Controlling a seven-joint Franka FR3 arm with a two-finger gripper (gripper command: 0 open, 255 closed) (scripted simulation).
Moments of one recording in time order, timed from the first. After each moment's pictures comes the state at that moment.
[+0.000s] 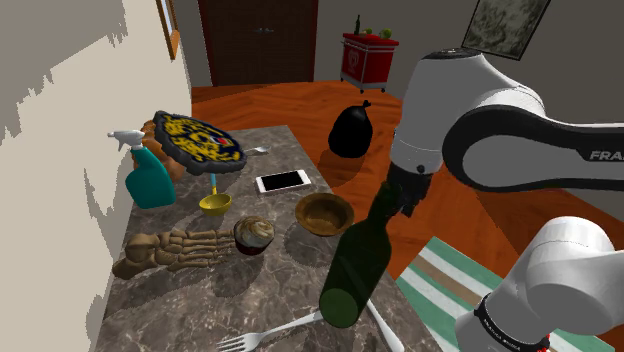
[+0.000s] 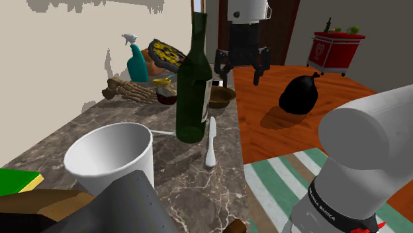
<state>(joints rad) 0.04 -0.82 0.36 -2.64 0.23 1.83 0.38</state>
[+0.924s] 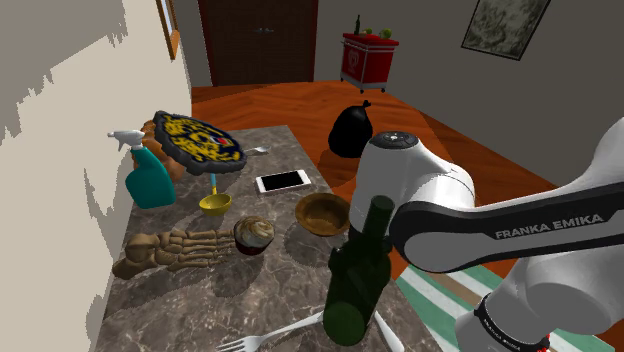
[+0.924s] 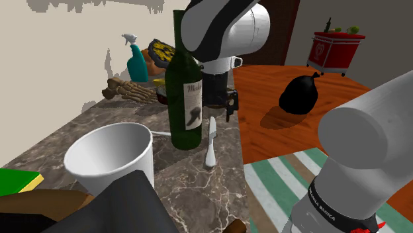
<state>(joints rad) 0.03 -0.54 0.62 -2.72 0.39 2.22 0.65</state>
